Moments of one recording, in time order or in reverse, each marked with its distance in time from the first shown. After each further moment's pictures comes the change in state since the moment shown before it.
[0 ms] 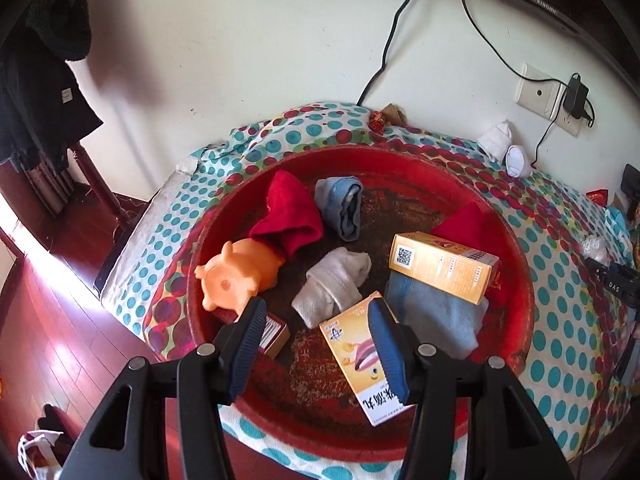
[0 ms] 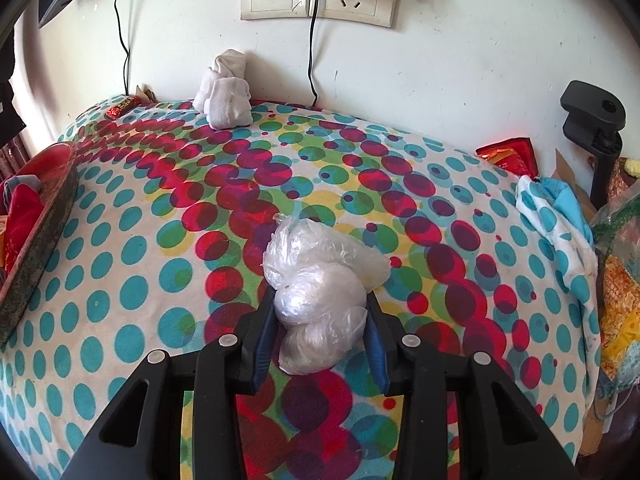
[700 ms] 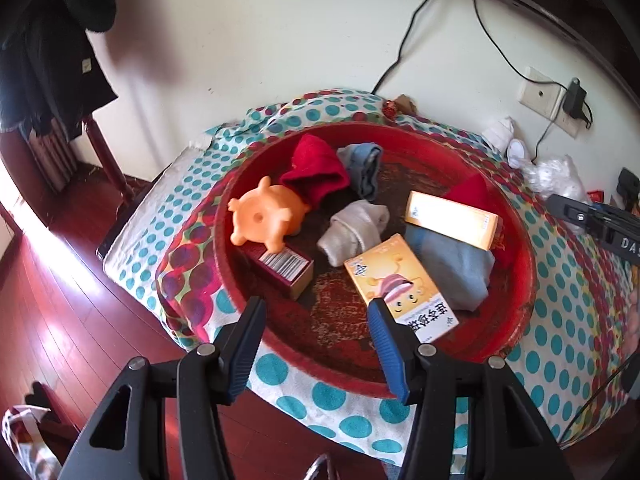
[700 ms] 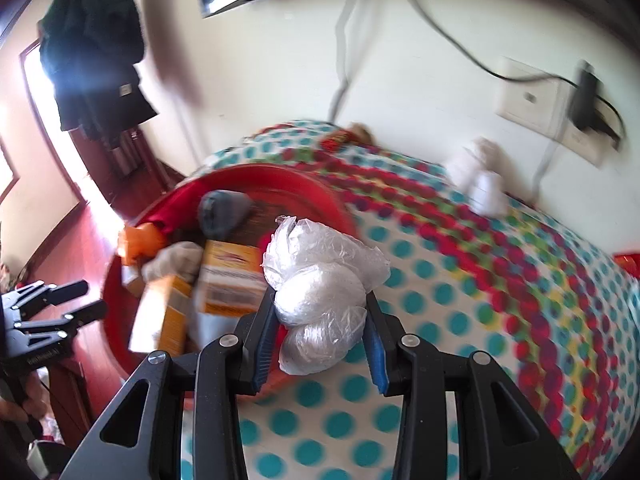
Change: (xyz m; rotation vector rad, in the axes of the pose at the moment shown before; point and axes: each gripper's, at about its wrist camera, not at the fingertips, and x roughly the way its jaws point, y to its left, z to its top) left arm -0.012 0.027 -0.045 -0.071 0.018 -0.021; right arm -0.095 0.171 0.043 -0.240 -0.082 0.383
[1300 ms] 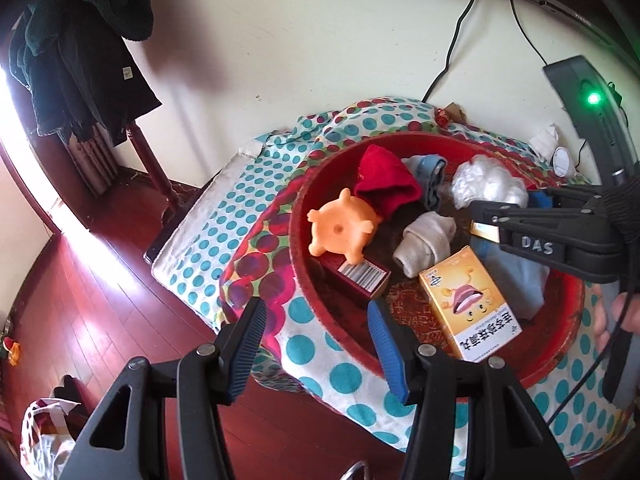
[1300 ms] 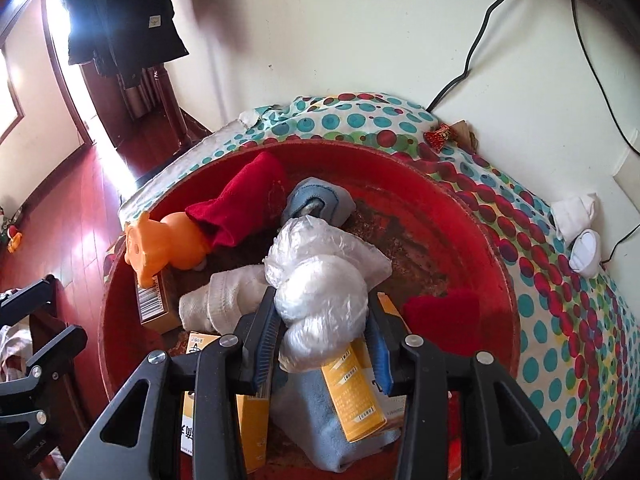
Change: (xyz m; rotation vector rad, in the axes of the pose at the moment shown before) left arm -0.007 0.025 0.002 -0.004 -0.029 0.165; right arm 0.100 0.125 0.030 -0.137 0.137 -0.056
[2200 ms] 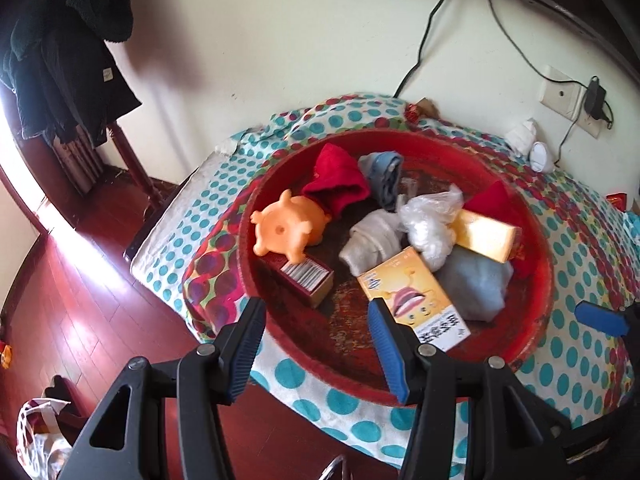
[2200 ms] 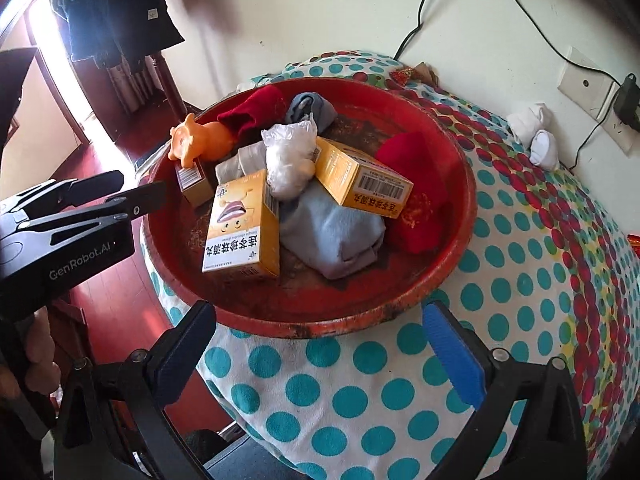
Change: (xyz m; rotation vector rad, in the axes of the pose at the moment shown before) left arm -0.007 -0.039 0.005 0.019 0.015 -0.053; right arm -0.078 0.003 -0.103 0.082 0.067 0.005
